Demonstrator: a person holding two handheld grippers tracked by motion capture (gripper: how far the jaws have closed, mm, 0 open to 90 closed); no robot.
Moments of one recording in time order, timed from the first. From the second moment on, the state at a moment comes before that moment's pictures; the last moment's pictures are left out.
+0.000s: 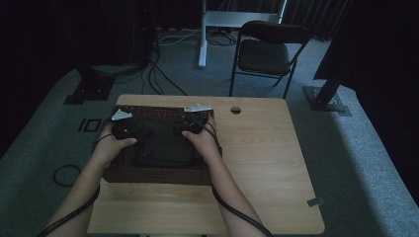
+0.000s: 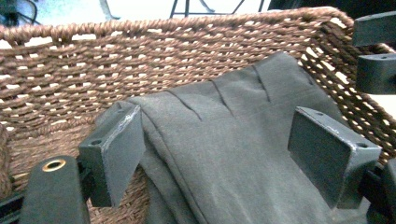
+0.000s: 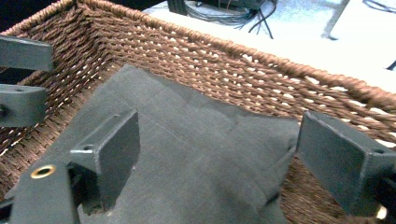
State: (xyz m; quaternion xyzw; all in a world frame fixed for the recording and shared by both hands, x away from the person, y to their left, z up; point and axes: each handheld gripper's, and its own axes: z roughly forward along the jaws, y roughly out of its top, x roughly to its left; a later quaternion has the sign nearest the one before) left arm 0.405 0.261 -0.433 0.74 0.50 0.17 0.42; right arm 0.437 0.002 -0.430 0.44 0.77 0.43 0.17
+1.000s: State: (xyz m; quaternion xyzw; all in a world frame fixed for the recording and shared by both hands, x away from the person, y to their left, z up) left arm 0.360 0.258 -0.404 0.73 0.48 0.18 0.46; right arm 0.410 -0.061 -0.401 0.43 0.77 0.43 0.21
